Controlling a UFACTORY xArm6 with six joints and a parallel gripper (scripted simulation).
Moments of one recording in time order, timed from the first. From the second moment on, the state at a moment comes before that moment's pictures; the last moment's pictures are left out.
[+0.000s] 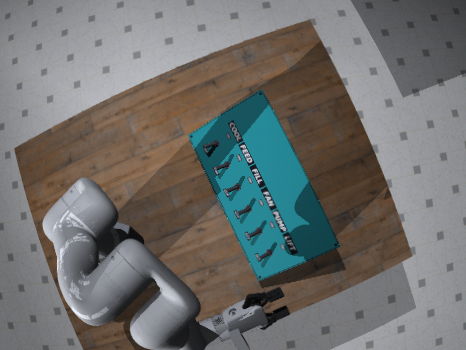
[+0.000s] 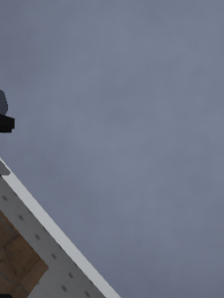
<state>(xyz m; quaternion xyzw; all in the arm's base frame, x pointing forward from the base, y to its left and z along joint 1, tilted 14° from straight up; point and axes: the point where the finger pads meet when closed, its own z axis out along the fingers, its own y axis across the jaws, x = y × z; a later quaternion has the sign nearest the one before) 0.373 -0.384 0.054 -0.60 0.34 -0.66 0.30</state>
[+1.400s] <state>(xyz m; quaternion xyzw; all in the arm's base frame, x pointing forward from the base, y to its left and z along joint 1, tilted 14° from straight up) 0.326 -0.396 0.124 -0.60 0.34 -0.66 0.30</state>
